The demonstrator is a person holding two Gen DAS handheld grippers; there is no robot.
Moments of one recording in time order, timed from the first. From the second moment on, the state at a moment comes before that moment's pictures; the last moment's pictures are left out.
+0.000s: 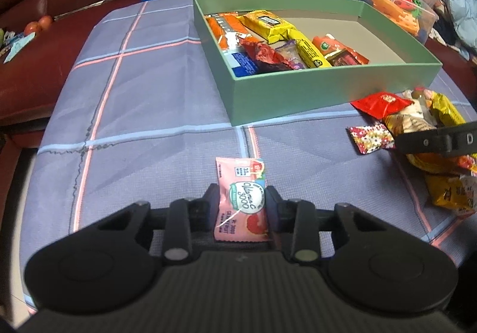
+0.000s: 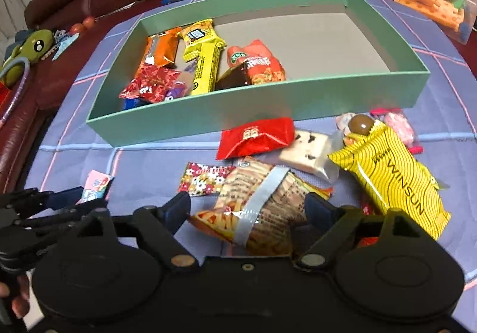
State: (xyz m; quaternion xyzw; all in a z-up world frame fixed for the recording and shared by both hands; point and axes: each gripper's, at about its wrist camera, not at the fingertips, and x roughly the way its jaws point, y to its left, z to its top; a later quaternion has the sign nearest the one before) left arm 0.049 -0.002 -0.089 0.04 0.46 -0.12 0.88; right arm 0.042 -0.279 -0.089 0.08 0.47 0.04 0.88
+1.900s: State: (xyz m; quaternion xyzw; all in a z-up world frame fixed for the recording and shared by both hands) left arm 0.173 -0.069 0.006 -0.02 0.41 -0.18 0.90; right arm 0.118 -0.331 -0.022 0.19 0.37 0.08 0.90
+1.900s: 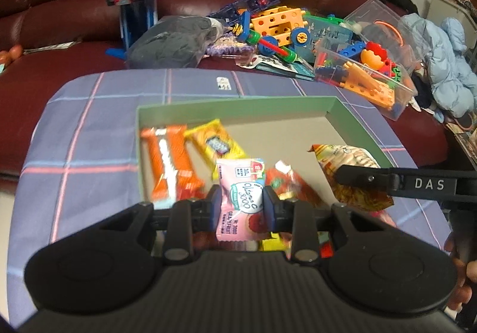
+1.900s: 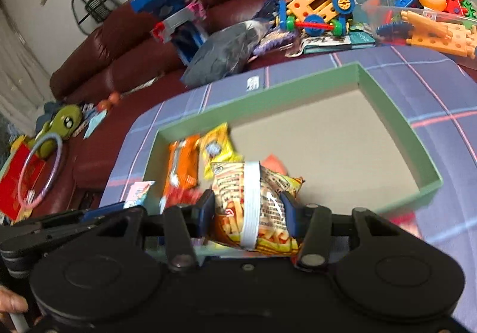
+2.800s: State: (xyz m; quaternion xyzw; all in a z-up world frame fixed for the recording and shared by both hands) left arm 0.307 -0.129 -0.035 0.00 0.43 -0.12 0.89; right arm 0.267 -0.367 -0.056 0.28 0.37 0.07 0.88
